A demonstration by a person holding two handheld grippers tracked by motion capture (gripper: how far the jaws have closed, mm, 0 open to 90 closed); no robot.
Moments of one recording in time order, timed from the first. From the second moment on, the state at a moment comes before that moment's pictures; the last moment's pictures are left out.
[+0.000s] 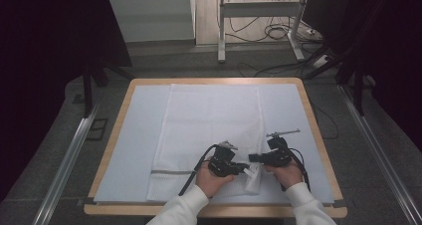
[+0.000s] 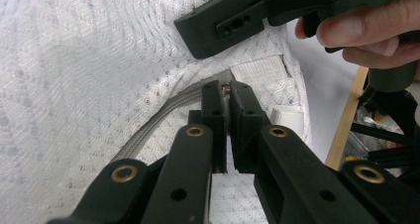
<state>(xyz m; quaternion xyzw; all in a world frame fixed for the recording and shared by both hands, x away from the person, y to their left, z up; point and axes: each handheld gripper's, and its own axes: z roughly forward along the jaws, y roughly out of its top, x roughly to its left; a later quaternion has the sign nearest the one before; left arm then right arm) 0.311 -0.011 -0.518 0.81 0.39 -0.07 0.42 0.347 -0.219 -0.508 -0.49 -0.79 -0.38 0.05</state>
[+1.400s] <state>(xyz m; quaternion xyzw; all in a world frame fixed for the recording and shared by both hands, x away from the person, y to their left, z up) 0.313 0.015 -0.522 0.81 0.41 -0.05 0.41 0.346 -0.224 -0.510 -0.49 -0.78 -0.38 0.05</state>
